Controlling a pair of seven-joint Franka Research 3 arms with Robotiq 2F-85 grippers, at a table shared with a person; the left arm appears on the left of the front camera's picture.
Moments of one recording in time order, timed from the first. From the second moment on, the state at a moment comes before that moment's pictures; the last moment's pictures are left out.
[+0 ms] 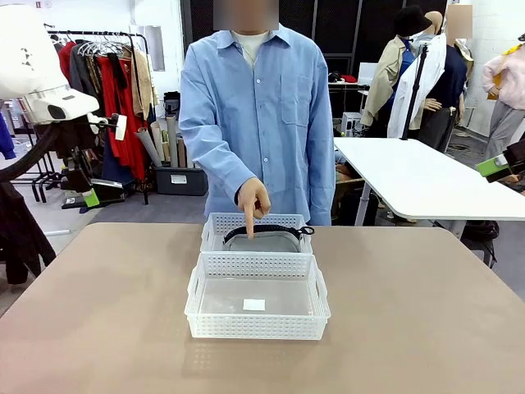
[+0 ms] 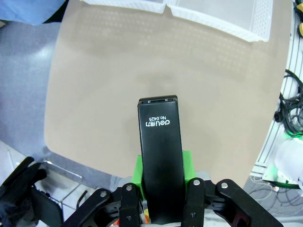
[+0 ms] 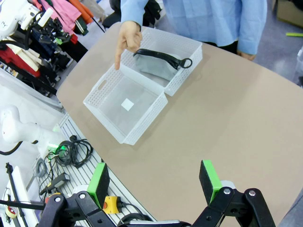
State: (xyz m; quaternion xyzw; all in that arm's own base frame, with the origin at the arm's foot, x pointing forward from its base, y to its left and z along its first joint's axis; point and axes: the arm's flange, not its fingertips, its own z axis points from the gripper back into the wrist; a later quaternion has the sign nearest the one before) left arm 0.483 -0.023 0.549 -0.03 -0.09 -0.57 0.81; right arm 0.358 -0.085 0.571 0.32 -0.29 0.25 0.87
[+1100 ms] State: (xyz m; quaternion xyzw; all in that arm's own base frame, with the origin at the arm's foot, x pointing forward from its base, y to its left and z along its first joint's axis) left arm 0.408 -0.100 0.530 -0.10 -0.12 -0.62 0.77; right arm 0.358 -0.085 0.571 0.32 -0.29 0.25 0.87
